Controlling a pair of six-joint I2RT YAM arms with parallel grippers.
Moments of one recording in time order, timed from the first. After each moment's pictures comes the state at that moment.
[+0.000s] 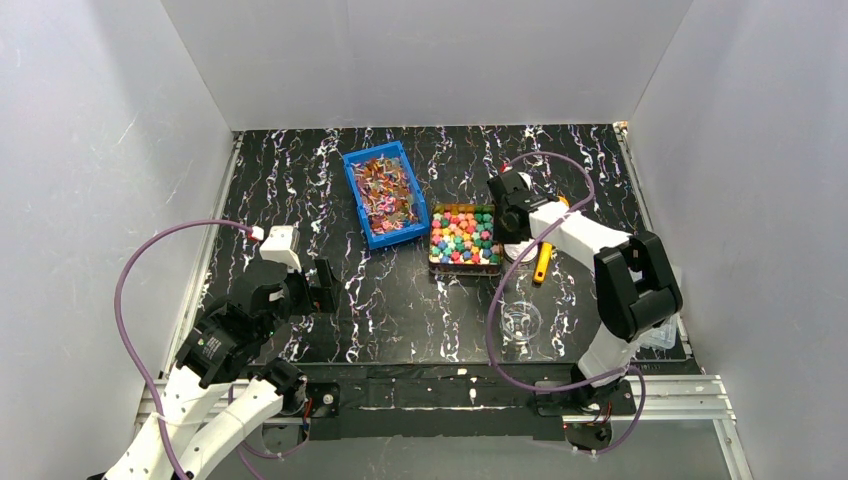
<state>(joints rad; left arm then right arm) -0.57 0.51 0.85 -0.92 -0.25 -0.42 0.50 1.68 1.13 -0.51 0.25 0.48</state>
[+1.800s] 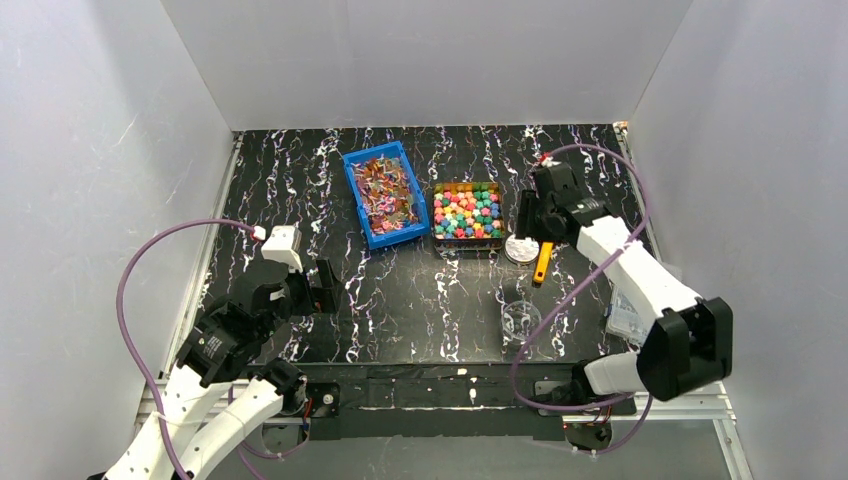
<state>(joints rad) -0.57 0.51 0.85 -0.92 -0.23 -0.42 0.38 1.38 1.15 -0.69 0.18 0.37</state>
